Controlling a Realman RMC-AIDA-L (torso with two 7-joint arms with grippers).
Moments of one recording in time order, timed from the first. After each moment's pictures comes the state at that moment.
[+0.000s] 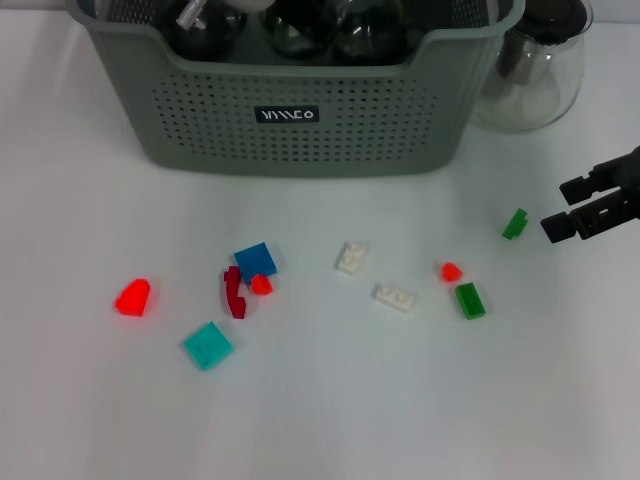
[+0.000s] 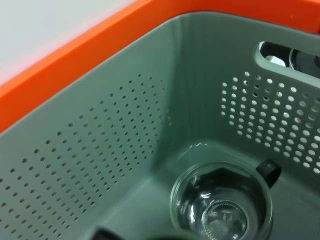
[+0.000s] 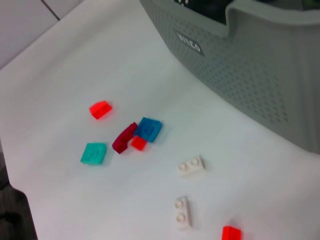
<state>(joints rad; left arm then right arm) -1.15 -2.10 1.12 0.55 2.67 0.83 -2.36 0.72 1.89 -0.81 -0.84 -2.37 -1.81 2.02</state>
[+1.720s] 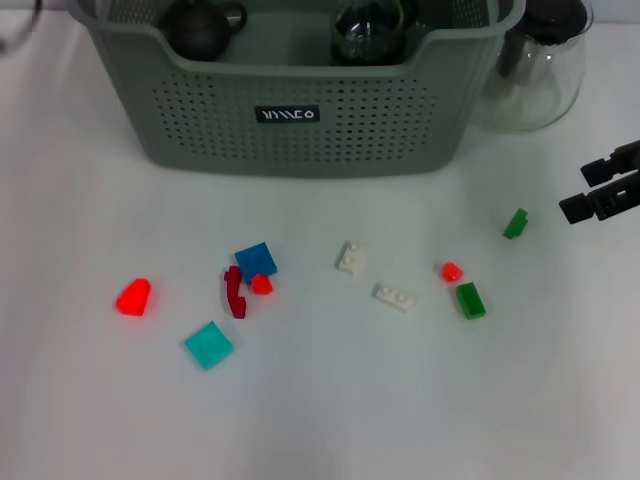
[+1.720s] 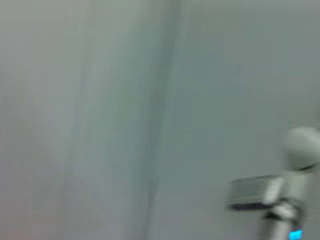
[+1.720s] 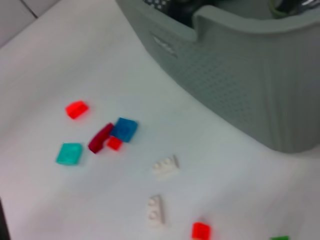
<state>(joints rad) -0.41 -2.14 0.81 1.48 1.65 1.68 -1.99 0.73 1.87 -0.79 -0.86 -2.40 -1.79 2.03</state>
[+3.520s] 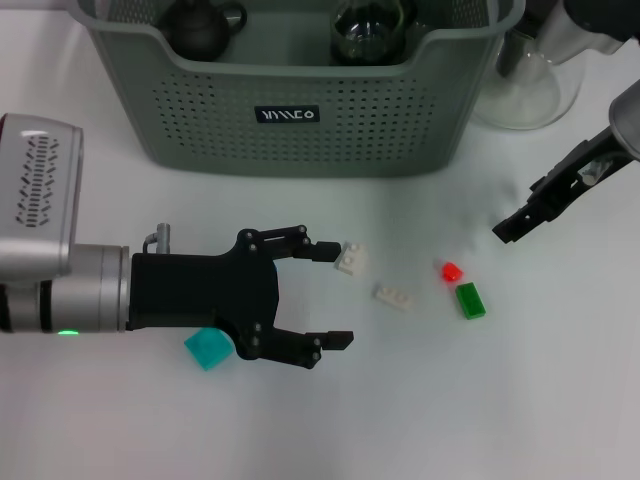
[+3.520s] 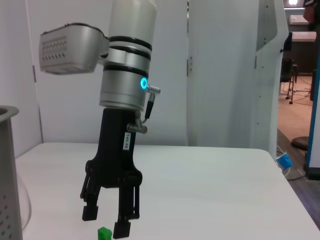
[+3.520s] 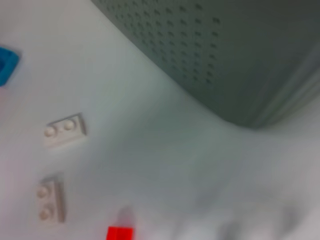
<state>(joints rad) -0.38 -2.17 0.96 0.76 1.90 1.67 -1.03 0.87 2.07 -1.04 -0.82 -2.77 -1.44 2.26</state>
